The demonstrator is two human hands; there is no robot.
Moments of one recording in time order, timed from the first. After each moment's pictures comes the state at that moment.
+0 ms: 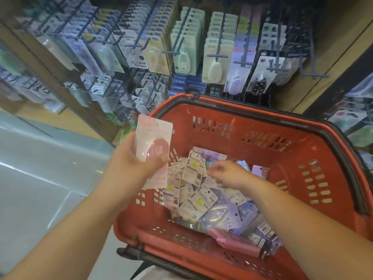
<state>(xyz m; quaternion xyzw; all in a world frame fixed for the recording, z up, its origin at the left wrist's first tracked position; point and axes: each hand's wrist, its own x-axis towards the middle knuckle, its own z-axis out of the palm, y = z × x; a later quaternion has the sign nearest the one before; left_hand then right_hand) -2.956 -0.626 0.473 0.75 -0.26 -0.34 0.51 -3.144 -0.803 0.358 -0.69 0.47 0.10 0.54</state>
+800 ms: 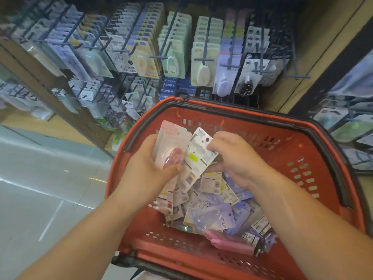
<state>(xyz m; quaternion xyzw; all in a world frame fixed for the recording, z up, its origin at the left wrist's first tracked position) -2.980 -0.649 0.462 0.75 -0.36 -0.33 0.44 -3.137 -0.788 0.468 -0.53 0.44 -0.15 0.71</state>
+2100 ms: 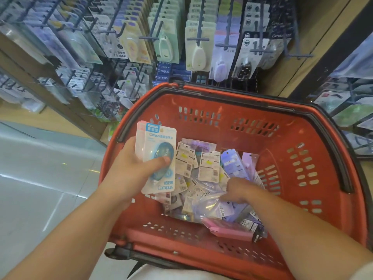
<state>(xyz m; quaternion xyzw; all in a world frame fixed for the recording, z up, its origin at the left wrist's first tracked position) -2.969 -0.637 0.442 0.72 -0.22 -0.44 0.49 -3.204 -0.795 0.285 -0.77 0.43 0.39 0.28</state>
